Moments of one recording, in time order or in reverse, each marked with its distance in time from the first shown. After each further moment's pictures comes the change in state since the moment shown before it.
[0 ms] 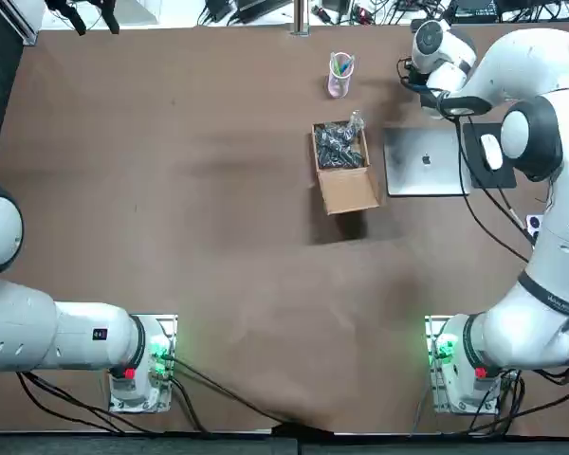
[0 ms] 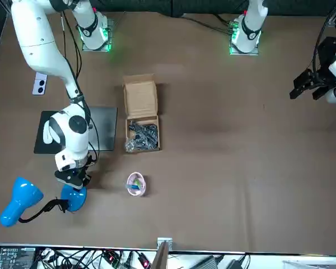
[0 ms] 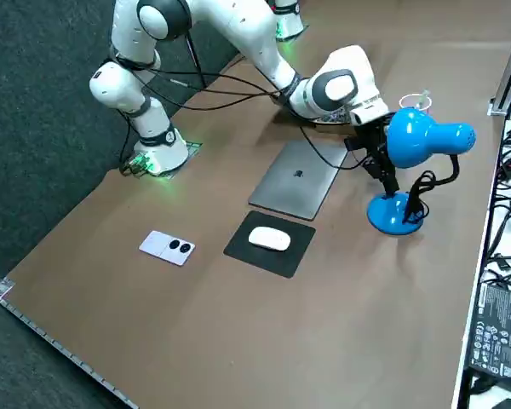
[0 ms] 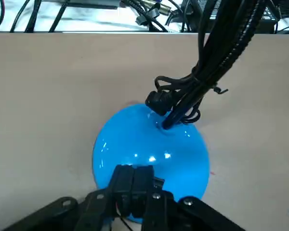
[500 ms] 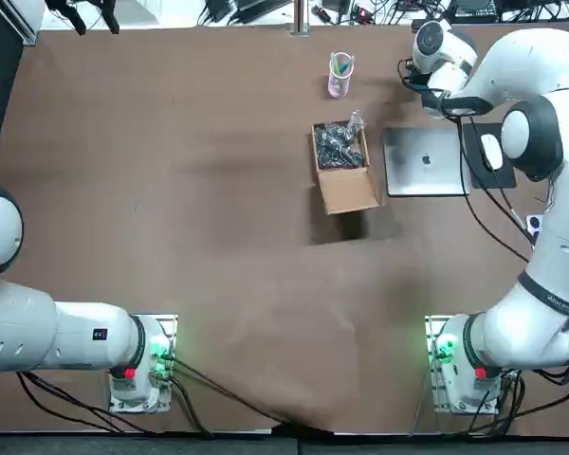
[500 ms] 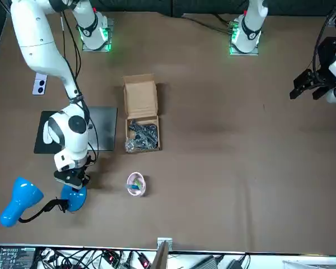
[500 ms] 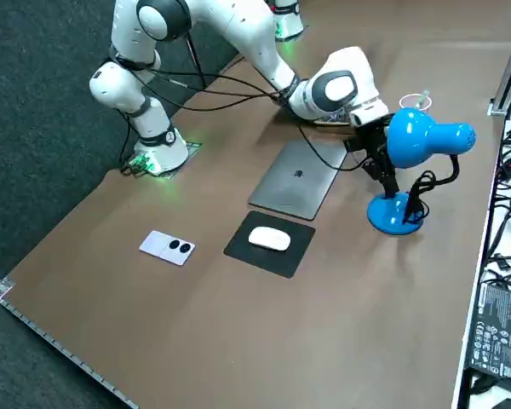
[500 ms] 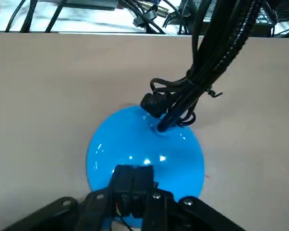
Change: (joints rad) arm -0.006 0.001 -0.002 0.001 -0.019 0.001 0.000
